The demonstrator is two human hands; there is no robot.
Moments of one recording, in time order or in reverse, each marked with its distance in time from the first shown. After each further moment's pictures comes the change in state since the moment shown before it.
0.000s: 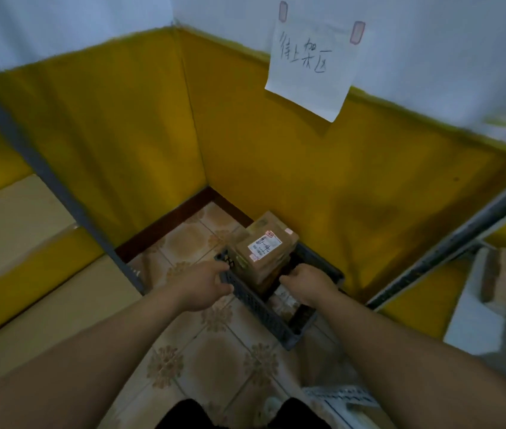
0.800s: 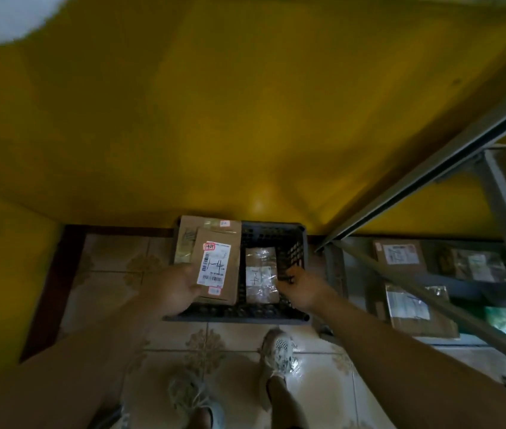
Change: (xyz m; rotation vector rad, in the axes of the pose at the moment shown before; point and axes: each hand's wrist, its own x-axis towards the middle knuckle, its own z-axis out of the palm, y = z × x) left_hand 0.393 -0.020 -0.041 0.282 -0.365 0.501; right_hand 0.204 0.029 0.041 0.575 0.058 0.508
